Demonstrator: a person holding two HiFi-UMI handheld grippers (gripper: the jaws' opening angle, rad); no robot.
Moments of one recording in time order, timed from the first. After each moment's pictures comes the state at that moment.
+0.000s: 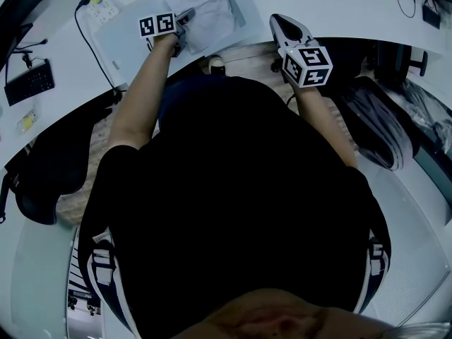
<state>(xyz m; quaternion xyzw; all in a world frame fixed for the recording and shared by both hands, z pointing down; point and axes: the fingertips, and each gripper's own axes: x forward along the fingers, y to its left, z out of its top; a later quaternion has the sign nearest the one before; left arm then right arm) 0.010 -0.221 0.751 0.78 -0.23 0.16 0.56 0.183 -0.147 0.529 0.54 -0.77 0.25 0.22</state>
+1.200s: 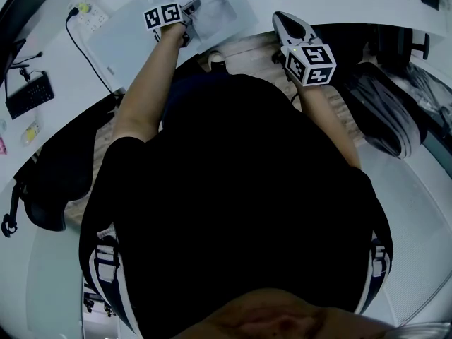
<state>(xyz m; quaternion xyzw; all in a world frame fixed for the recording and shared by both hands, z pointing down) 0.070 -0.229 0.757 0.77 -0.23 0.14 0.57 0.217 -0.121 0.529 0.57 -0.75 0.26 0.22</state>
